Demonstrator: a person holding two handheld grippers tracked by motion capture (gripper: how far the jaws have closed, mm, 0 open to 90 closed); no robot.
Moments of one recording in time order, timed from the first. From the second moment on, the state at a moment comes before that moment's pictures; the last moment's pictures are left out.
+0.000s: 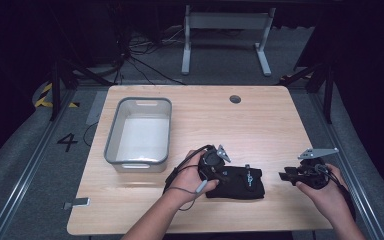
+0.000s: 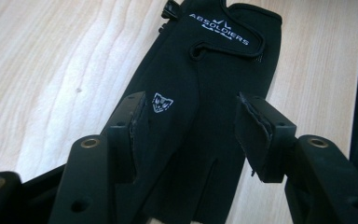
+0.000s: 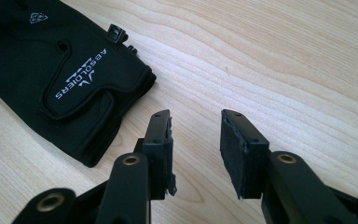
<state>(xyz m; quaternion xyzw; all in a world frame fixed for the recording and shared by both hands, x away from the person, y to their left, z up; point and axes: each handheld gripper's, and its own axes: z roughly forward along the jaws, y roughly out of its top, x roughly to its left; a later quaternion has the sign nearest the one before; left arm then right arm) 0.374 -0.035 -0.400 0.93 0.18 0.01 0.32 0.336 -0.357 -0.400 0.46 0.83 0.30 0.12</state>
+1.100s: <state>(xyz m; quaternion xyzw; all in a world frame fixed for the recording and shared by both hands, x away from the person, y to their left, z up) 0.373 -0.071 -0.443 0.95 0.17 0.02 0.27 0.338 -0.351 -0.406 0.44 0.84 0.30 0.09</state>
